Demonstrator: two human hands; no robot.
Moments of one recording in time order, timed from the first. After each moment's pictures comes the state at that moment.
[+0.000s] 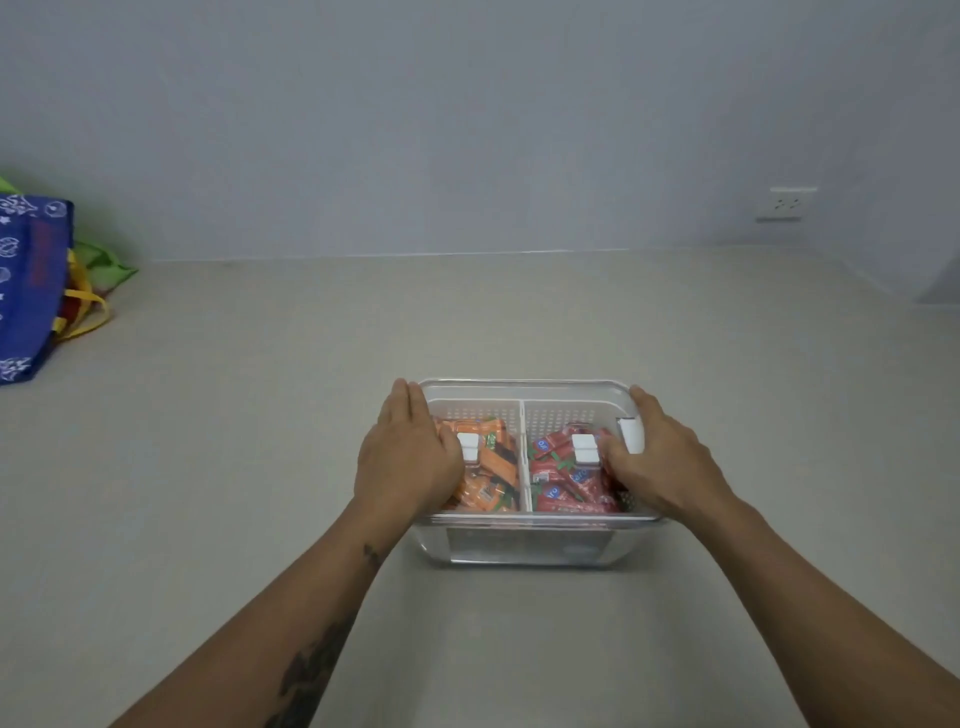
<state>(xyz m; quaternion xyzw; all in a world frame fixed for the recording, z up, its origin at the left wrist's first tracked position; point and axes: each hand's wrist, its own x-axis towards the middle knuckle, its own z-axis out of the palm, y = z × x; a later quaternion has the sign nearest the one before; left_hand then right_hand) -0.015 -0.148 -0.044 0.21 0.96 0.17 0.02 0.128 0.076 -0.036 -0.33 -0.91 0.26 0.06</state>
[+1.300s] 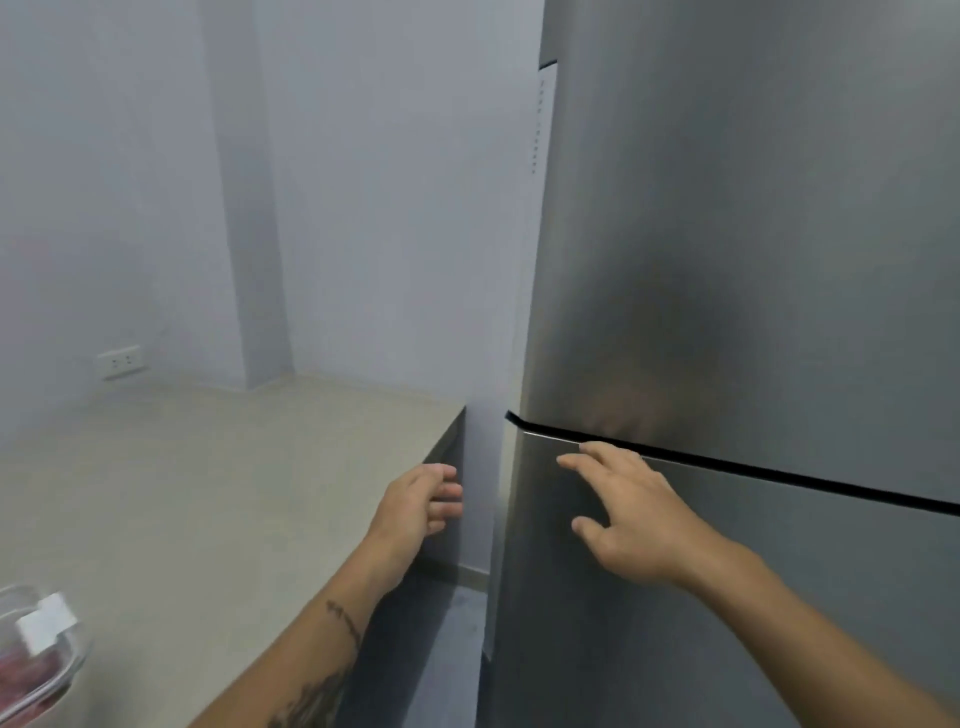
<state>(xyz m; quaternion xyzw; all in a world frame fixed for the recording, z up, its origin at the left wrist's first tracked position) 0.472 -0.075 0.076 0.55 0.47 0.45 0.53 0.709 -0.157 0.128 -0.65 -0.75 -0.01 0.13</state>
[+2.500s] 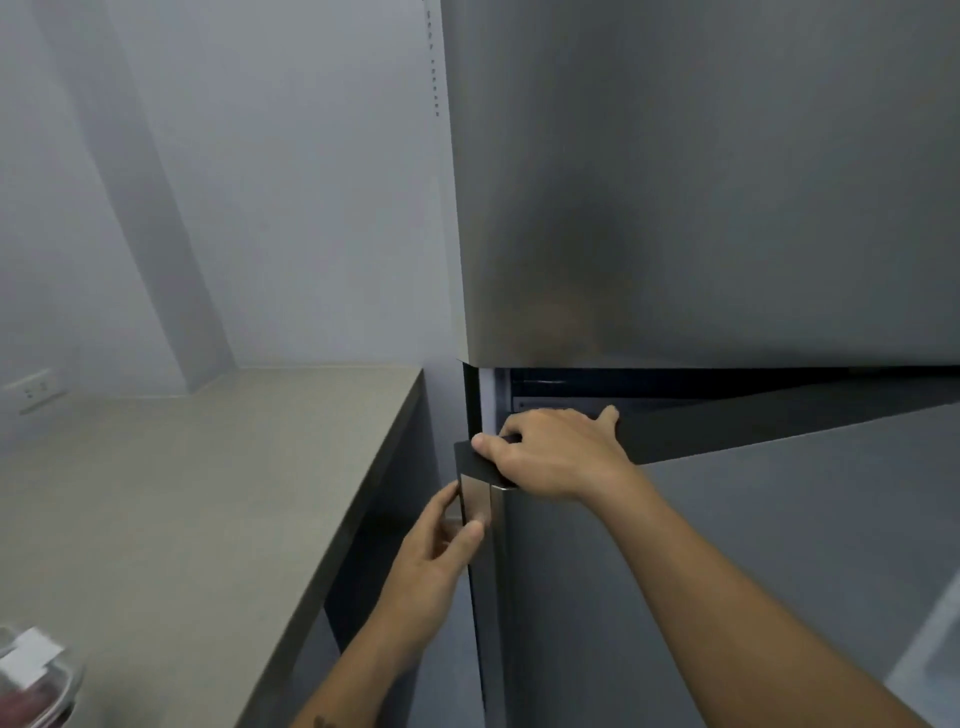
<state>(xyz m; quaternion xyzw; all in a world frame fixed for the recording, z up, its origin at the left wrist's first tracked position) 0.481 -0.164 0.035 0.67 0.39 0.37 0.51 0.652 -0.178 0.143 -0.76 -0.63 0.06 0.14</state>
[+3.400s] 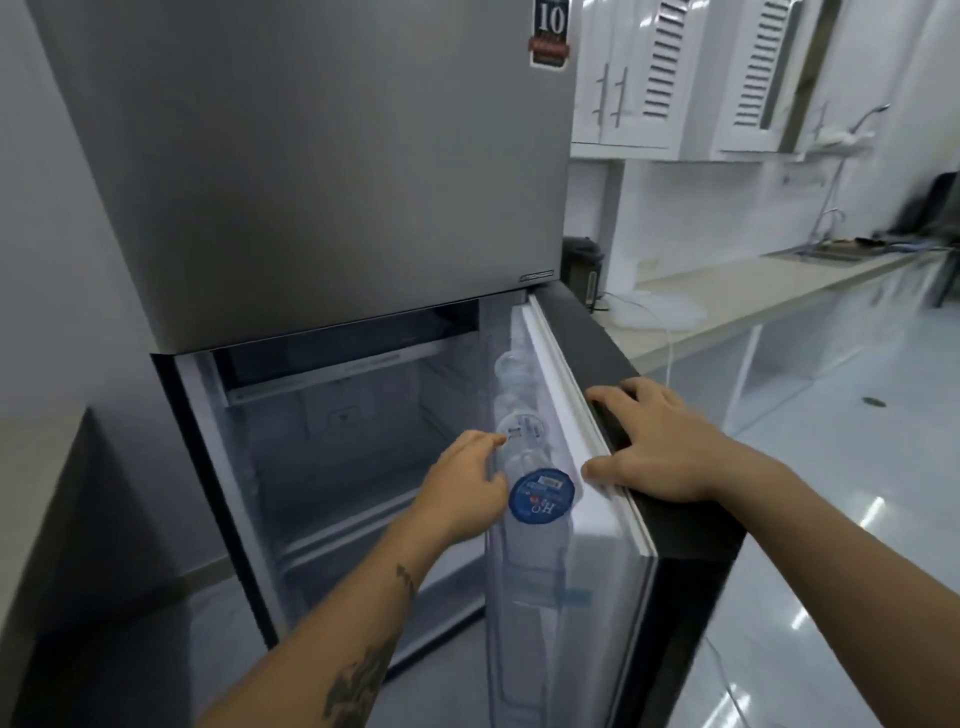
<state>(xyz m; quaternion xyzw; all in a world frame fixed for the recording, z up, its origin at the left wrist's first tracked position) 0.628 -0.335 0.064 0.93 0.10 0.14 0.33 0.703 -0.543 0.155 -0.94 -0.32 0.04 0.10</state>
